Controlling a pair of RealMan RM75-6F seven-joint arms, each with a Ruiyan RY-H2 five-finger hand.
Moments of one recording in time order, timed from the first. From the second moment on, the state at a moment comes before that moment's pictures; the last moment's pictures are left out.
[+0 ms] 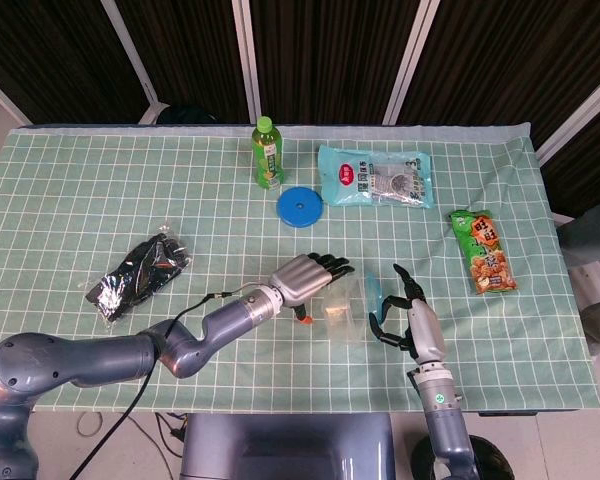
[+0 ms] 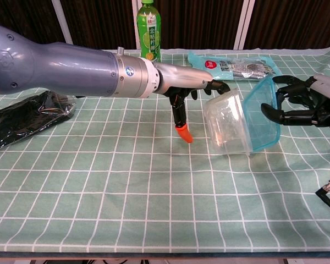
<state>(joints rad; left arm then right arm) -1.30 -1.65 -0.16 -1.31 1.04 0.53 0.14 0.30 -1.65 0.23 -1.77 -1.19 1.29 0.04</state>
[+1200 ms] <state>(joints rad) -1.03 -1.28 -0.10 -1.65 1.13 0.83 0.13 0.32 -1.51 0.37 -1.71 -1.04 1.28 -0.05</state>
